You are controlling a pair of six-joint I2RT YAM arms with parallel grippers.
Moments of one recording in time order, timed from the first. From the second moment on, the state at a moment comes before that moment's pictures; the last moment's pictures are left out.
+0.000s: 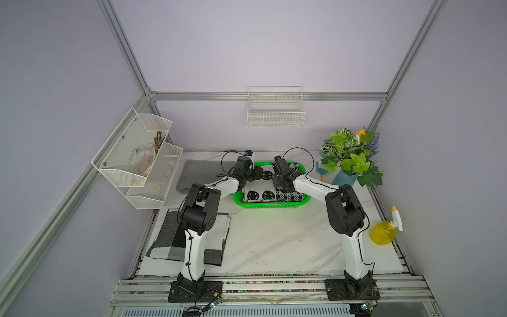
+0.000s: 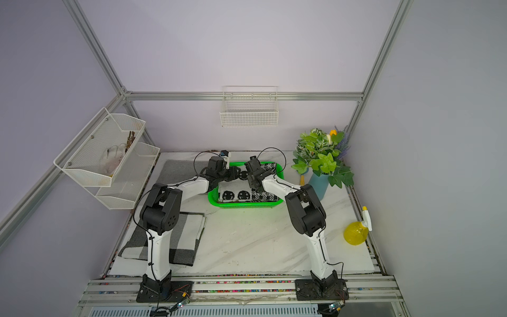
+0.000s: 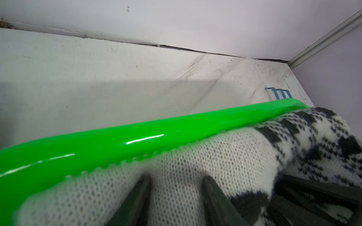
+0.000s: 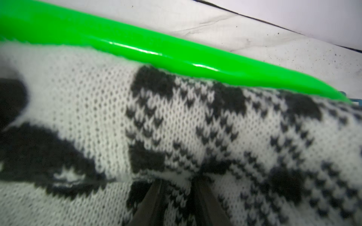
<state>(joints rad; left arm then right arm) -0.37 2.13 1.46 0.13 0.15 -0.37 0.54 2.16 1.64 -0.33 0.34 0.19</state>
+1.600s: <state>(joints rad) -0.36 1.09 0.62 -0.36 -0.19 -0.52 0.81 1.57 1.15 -0.34 -0.27 0.32</state>
